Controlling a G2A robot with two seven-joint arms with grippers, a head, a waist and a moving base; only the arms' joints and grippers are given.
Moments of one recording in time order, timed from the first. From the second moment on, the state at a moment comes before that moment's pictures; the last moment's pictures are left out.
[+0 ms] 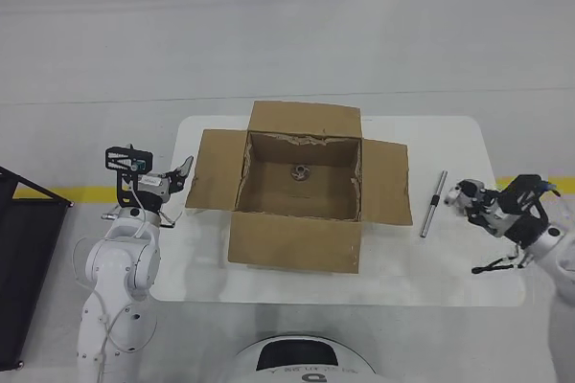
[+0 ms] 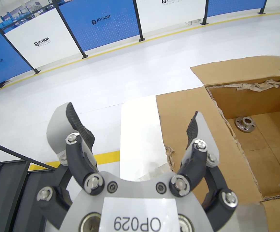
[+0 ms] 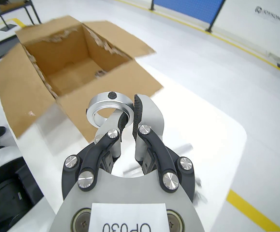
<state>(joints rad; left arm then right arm) 1.64 -1.40 -1.64 -1.93 1.56 -0.12 -0.21 -1.77 -1.08 2.12 -1.81 -0.95 -1.00 0.47</state>
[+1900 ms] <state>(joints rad) 1.64 -1.40 -1.64 -1.93 1.56 -0.12 -0.21 -1.45 -1.03 1.84 -1.35 -1.29 -0.52 0.91</state>
